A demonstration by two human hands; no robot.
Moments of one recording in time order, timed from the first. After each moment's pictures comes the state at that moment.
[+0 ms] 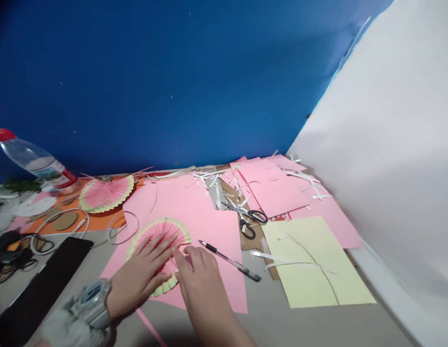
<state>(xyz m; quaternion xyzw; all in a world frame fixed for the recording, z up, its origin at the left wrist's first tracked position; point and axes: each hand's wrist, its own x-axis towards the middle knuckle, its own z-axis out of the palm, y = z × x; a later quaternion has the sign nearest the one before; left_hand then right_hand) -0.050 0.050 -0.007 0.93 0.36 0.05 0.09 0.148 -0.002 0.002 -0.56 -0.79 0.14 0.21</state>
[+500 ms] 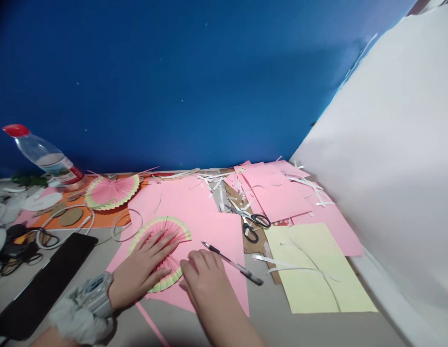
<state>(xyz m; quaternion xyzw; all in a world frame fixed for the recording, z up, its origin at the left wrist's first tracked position) -0.061 0.059 -0.017 0.92 0.37 0.05 0.10 0.155 -0.002 0.000 -0.51 -0.82 0.14 0.20</state>
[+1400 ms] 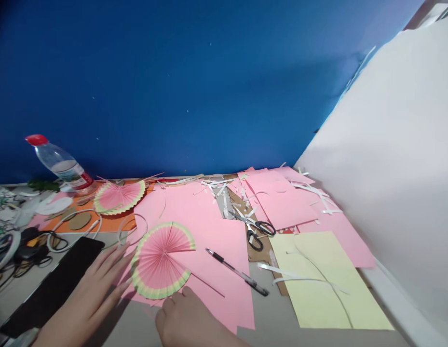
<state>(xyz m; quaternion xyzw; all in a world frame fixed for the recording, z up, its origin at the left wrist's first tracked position) -0.126 0.012 0.015 0.84 0.53 0.11 0.06 0.114 -0.007 -0.003 -0.30 -0.94 0.13 0.04</state>
